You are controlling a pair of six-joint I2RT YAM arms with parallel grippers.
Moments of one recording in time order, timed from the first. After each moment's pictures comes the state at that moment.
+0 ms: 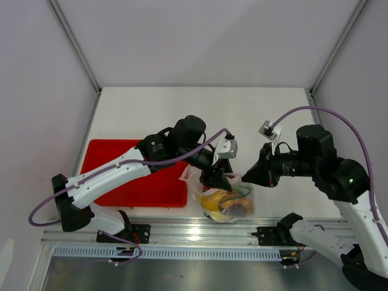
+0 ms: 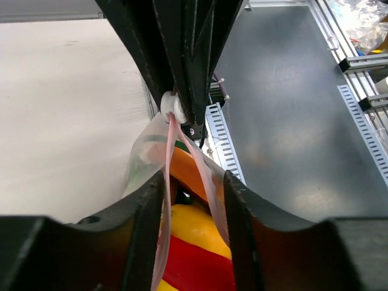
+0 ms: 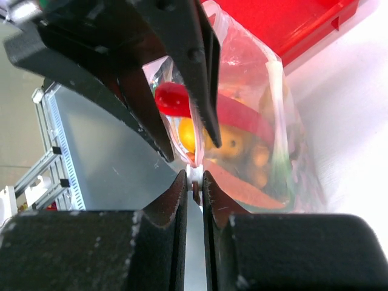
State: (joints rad) left arm -1.03 1.39 1.45 -0.55 0.82 0.18; right arm 0.58 0.87 1.40 -1.10 -0.66 0.16
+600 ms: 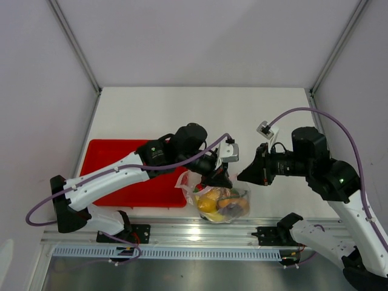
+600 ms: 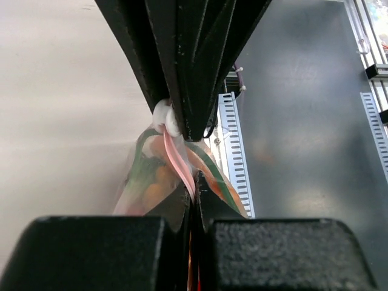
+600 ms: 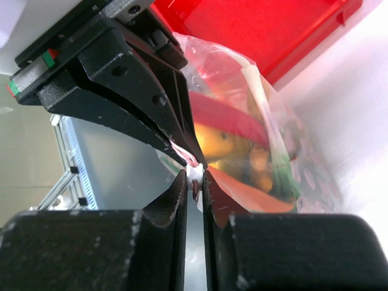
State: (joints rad) left arm -1.09 1.36 1.39 -0.55 0.64 0.09; right arm 0.58 0.85 1.31 -0.98 -0.64 0.29
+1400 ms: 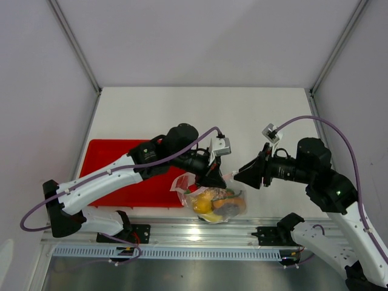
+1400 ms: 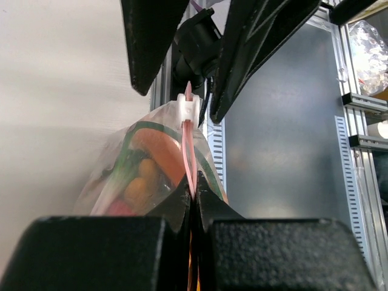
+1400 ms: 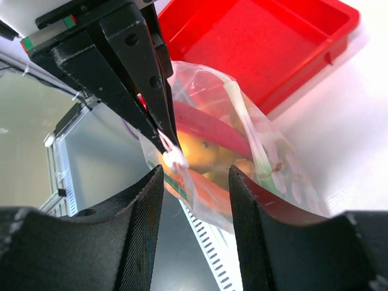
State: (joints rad) left arm -1.04 1.29 1.32 -0.53 0.63 -0.09; right arm 0.58 0.71 1.09 -0.72 -0.61 0.36
